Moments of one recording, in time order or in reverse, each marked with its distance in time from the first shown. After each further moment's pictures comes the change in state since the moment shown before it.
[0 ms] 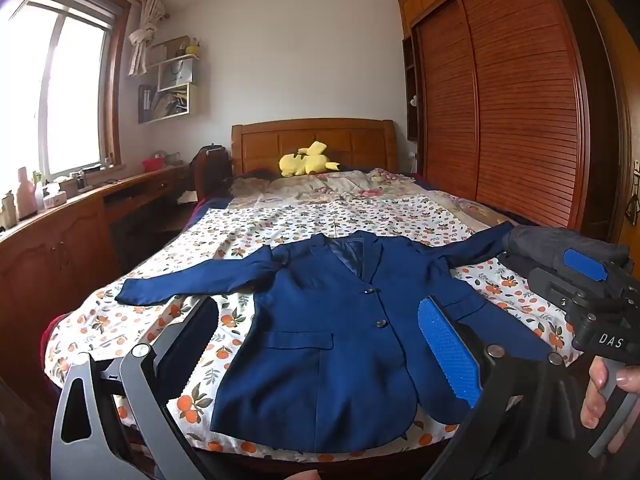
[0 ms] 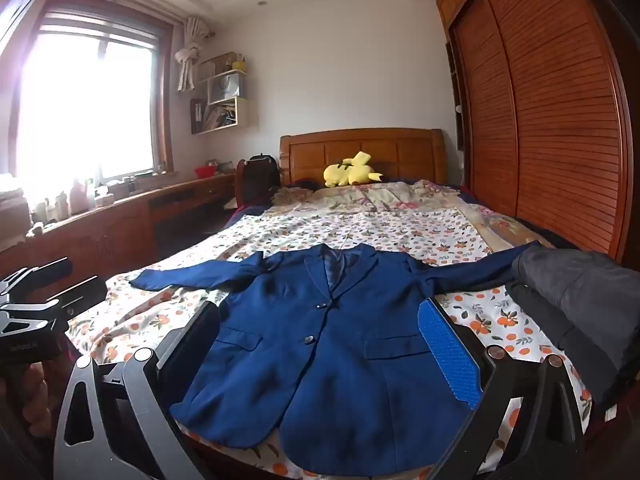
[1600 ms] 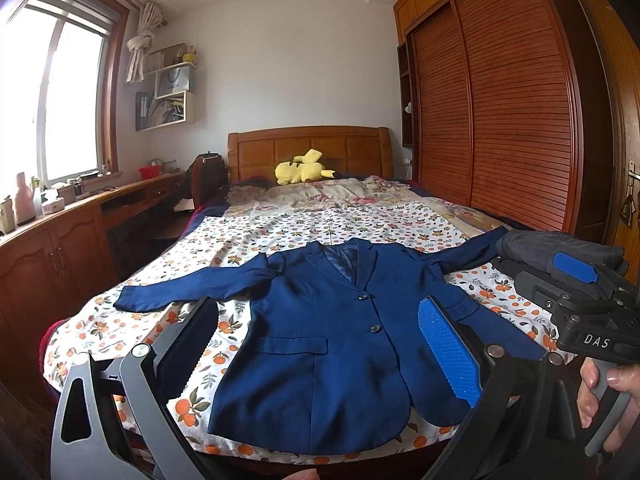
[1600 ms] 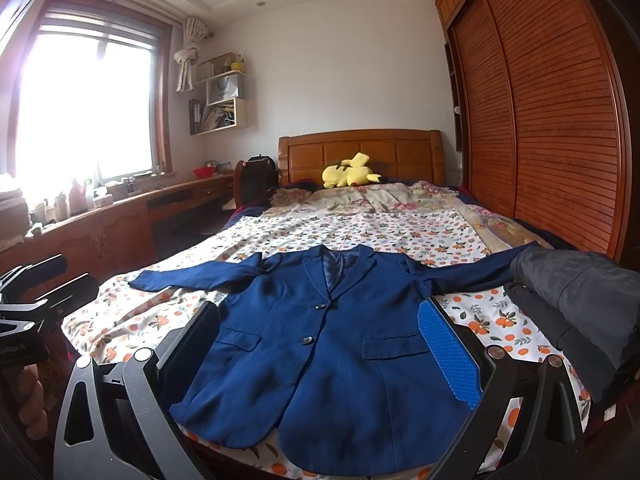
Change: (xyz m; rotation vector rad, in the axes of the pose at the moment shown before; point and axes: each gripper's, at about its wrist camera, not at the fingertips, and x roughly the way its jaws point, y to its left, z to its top) left arm -0.010 -0.012 0.005 0.001 -0.024 -0.008; right arm -0.002 -0.001 0.003 -0.001 -0.005 -0.001
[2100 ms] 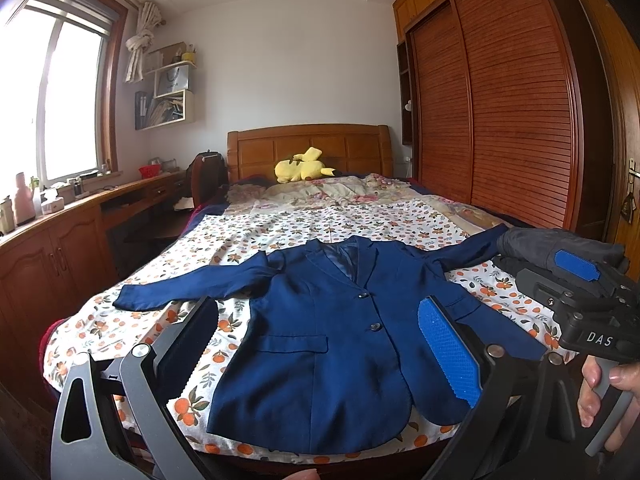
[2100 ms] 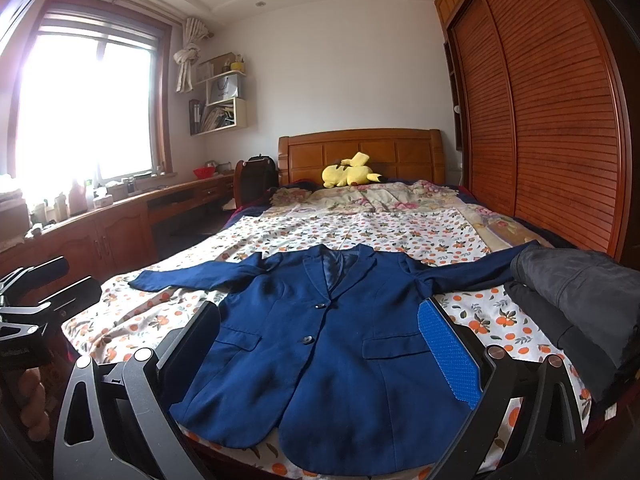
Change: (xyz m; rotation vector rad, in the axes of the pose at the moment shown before) left arm 0.001 -0.001 -0.002 0.003 0.005 0.000; right arm 0.000 0.002 0.001 0.000 0.001 0.001
